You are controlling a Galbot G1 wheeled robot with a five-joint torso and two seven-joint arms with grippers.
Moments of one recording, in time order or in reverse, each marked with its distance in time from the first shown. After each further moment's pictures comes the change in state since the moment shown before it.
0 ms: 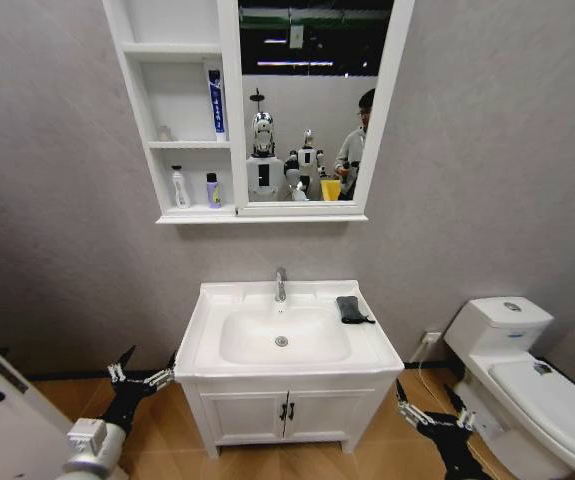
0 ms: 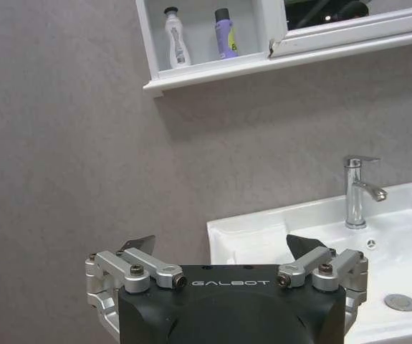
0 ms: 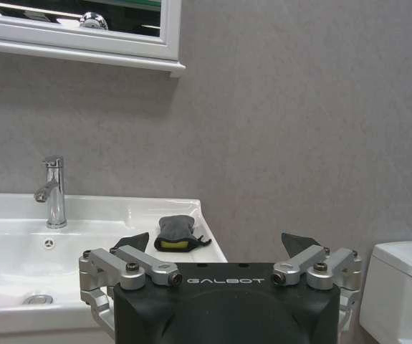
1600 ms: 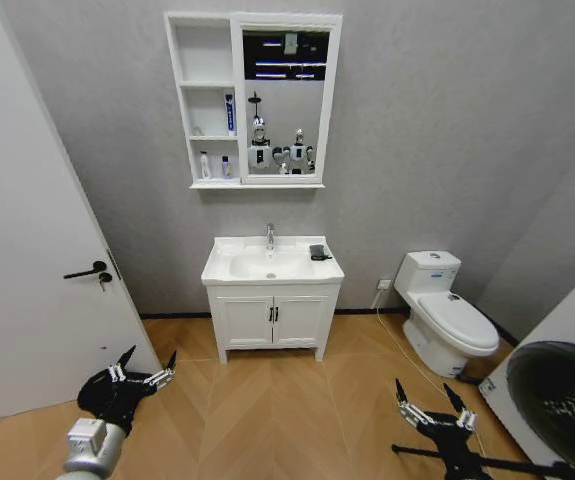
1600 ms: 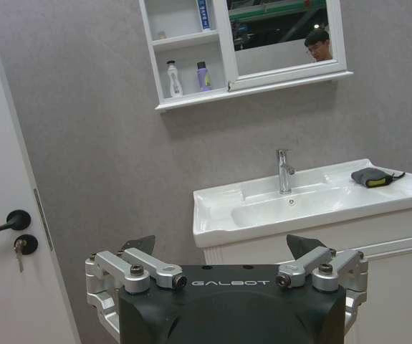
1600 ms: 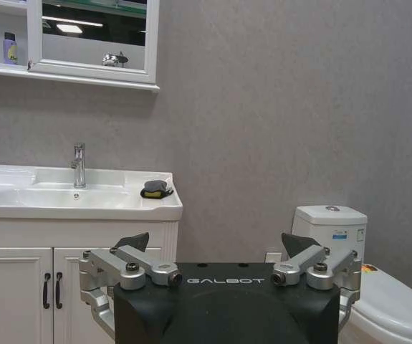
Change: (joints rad) left arm 0.000 0.000 0.000 0.000 0.000 0.000 0.000; right arm 0.000 0.000 0.000 -0.001 0.000 0.000 0.000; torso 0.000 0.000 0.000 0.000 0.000
